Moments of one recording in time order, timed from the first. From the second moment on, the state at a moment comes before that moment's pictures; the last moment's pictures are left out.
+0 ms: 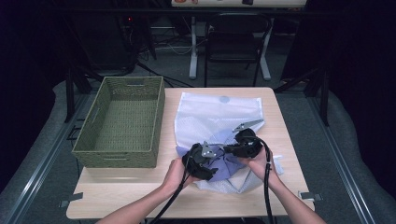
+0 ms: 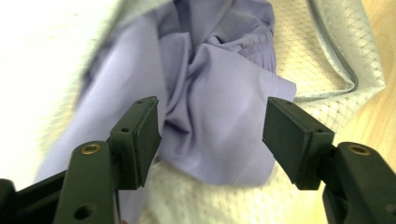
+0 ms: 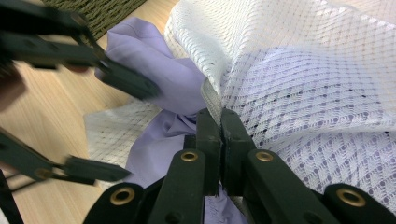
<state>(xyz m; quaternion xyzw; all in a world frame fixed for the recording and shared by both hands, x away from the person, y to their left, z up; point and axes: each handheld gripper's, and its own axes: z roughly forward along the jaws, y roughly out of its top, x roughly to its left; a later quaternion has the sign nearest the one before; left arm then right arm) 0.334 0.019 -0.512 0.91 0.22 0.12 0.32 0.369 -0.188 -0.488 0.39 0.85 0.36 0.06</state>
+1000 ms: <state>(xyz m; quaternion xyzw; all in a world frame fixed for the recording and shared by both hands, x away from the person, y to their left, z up) 0.358 -0.008 -0.560 0.89 0.25 0.17 0.34 0.367 -0.179 -0.492 0.38 0.85 0.35 0.06</state>
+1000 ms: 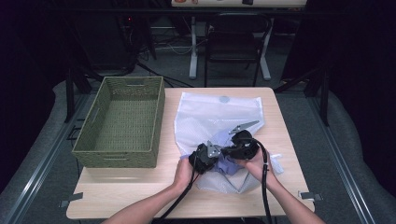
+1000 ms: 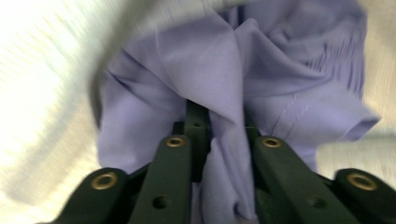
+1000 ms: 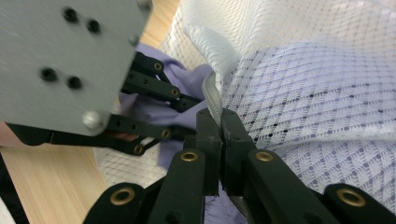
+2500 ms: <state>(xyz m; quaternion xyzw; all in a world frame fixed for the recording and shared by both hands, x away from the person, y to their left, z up) 0.365 -0.016 -0.550 0.87 0.28 0.15 0.37 0.367 -0.170 -0.483 0.37 0.85 0.36 0.06</state>
